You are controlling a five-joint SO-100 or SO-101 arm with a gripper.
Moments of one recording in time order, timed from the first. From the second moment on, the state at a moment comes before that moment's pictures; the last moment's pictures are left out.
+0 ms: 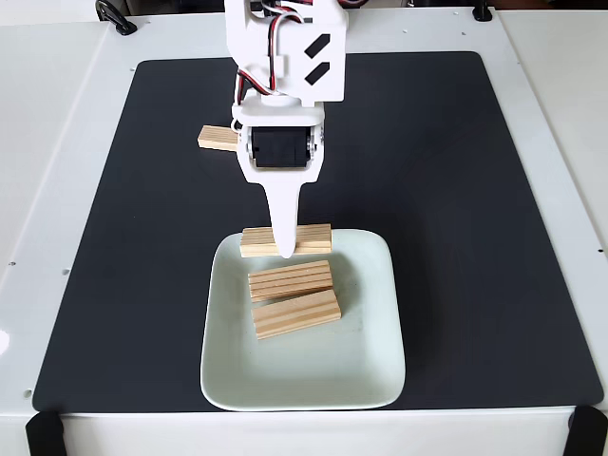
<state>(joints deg) -8.2 48.8 31.6 77.7 2.4</state>
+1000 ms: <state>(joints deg) -8.3 43.5 27.2 77.5 2.4</state>
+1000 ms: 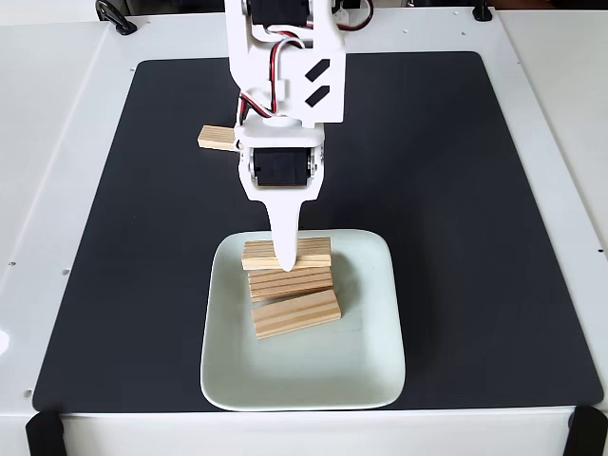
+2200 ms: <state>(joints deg) -8.3 50.5 36.1 77.5 2.3</state>
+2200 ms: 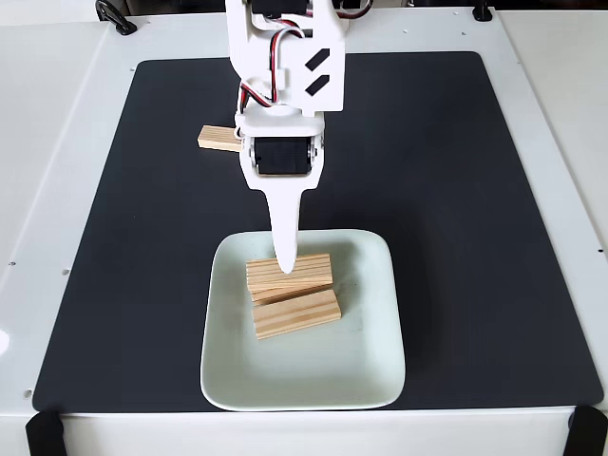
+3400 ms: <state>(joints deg) -5.9 108.7 109.2 63.9 -0.4</state>
